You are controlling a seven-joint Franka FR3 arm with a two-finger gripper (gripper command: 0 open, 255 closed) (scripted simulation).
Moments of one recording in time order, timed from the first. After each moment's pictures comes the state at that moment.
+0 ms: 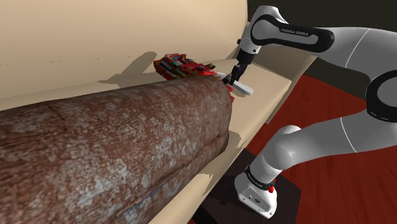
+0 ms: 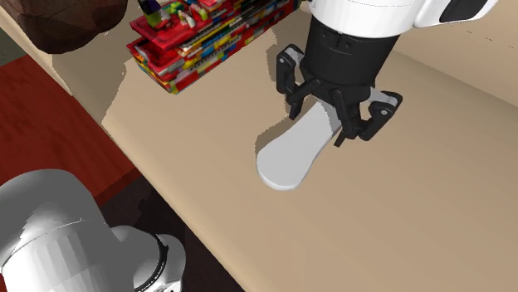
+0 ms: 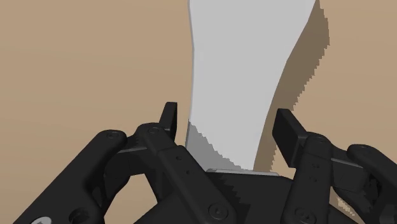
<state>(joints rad) -0.09 -0.59 -0.23 -2.30 -0.13 1.74 -0.35</state>
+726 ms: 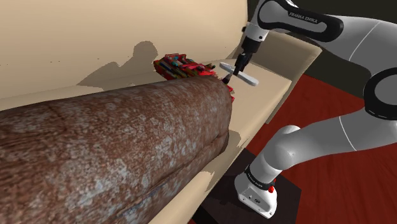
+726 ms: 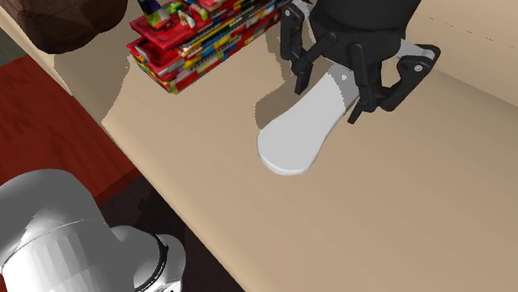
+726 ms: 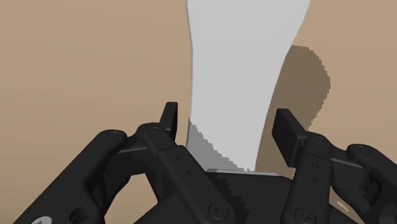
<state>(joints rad) -0.08 -0.56 -0.22 -2.14 -0.12 1.60 -0.36</state>
